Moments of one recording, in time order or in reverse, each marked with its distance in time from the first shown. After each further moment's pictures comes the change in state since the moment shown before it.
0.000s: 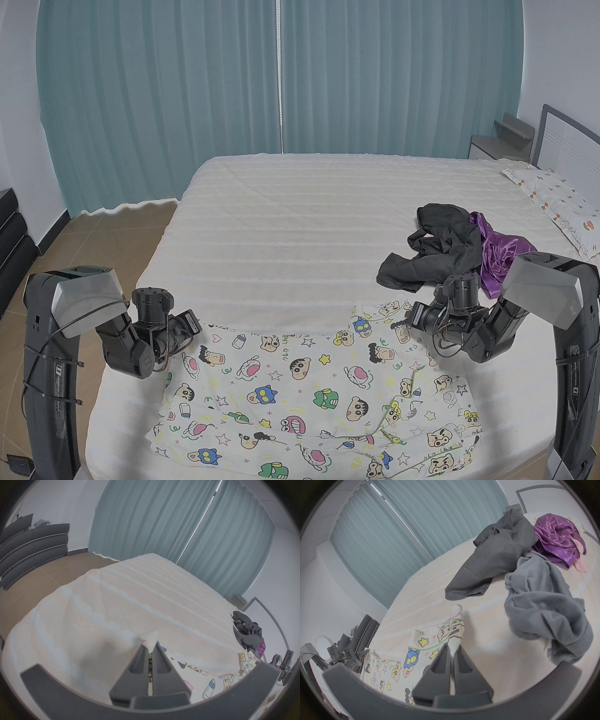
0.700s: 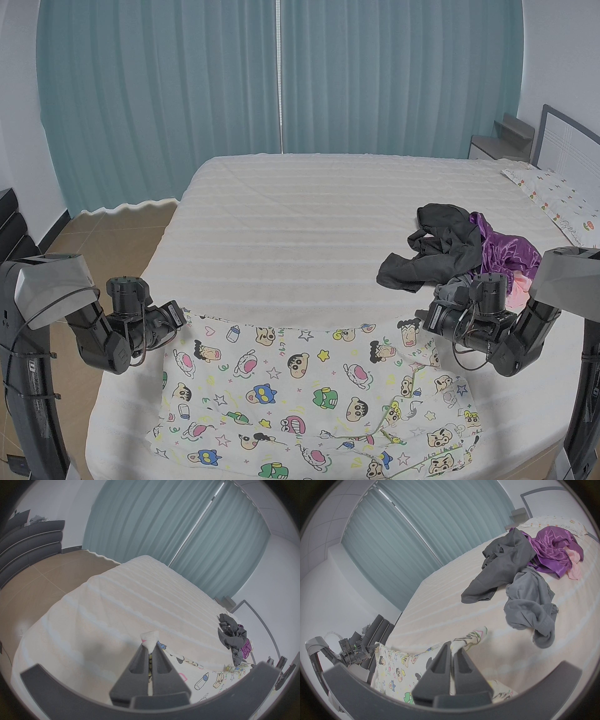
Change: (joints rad) left arm 0.059 -0.172 0.146 -0.004 -0.123 0.004; right arm 0.008 -0.200 0.312 -0.201 0.066 0.000
